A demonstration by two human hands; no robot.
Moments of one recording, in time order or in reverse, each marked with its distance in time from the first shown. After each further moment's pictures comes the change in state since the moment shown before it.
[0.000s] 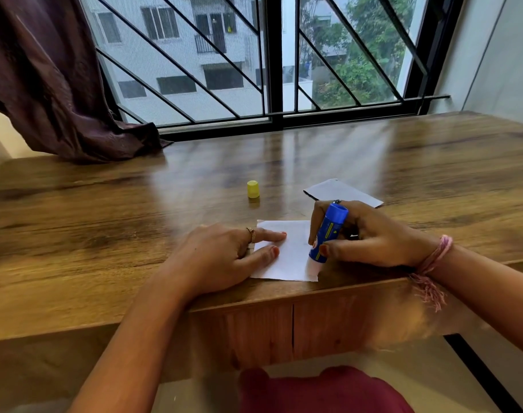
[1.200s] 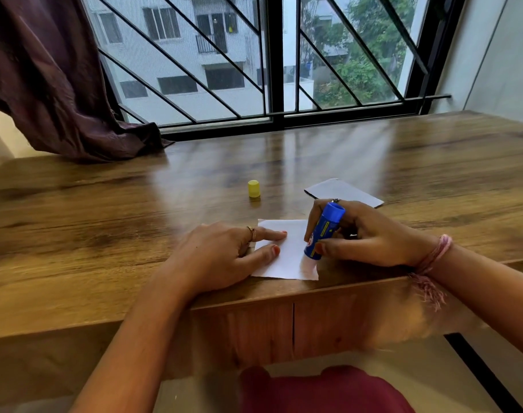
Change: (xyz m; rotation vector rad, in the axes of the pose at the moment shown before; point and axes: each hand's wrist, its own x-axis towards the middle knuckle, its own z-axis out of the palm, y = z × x) left_hand 0.000 -0.002 0.003 -0.027 0.029 -0.012; right_hand -0.001 0.001 0.001 -0.006 -0.007 0.001
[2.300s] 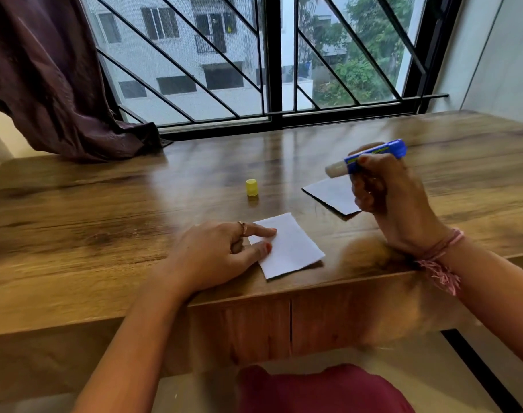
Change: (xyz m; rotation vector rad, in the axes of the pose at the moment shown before) left_hand -0.003 0.000 0.002 -0.122 0.026 -0.068; right_hand 0.003 0.005 -0.014 0.621 0.758 0.147
